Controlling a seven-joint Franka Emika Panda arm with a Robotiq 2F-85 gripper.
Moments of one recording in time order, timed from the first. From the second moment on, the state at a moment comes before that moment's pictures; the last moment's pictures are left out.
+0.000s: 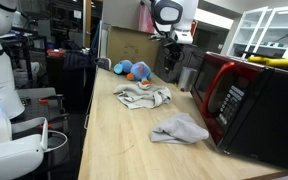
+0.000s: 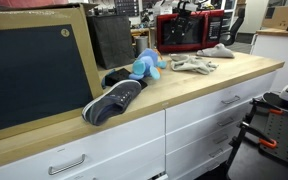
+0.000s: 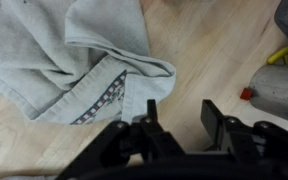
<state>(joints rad) -0.22 0.45 -0.18 -1.57 0.37 2.14 0.71</state>
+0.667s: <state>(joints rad) -0.23 0.41 -0.18 -1.68 0.31 1.94 0.44</state>
